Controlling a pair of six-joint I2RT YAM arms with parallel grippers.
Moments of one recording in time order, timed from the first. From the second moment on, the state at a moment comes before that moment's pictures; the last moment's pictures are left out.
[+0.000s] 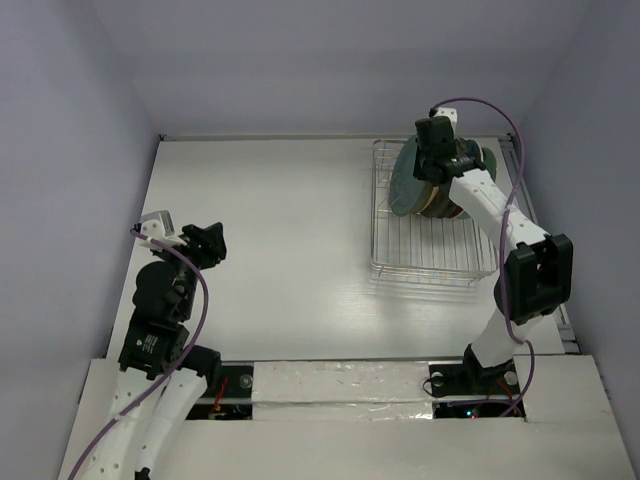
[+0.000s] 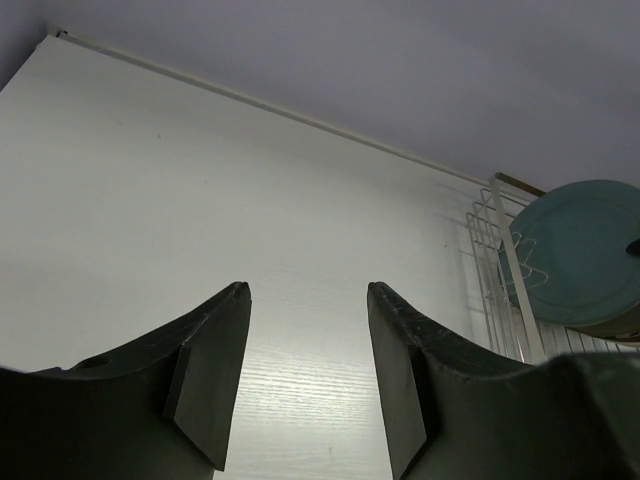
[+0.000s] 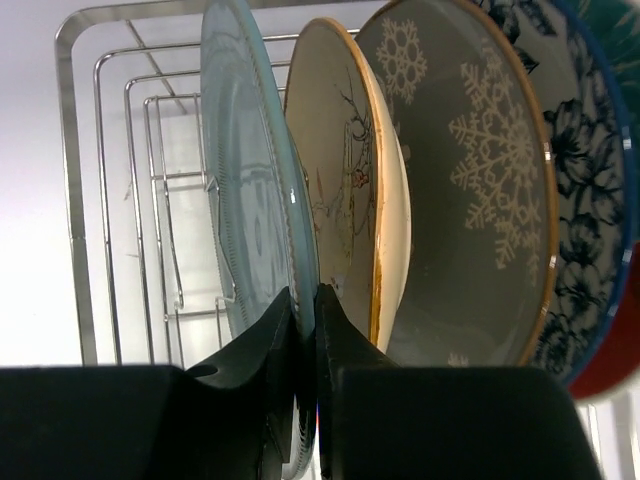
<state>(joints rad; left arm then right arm) -0.29 0.40 0.65 -0.29 -0.25 -0.42 0.31 1.71 1.54 -0.50 0.44 0.30</state>
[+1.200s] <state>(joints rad) -0.29 0.39 0.65 -0.29 -0.25 -0.42 0.75 2.15 1.84 -0.15 0.12 0.74</state>
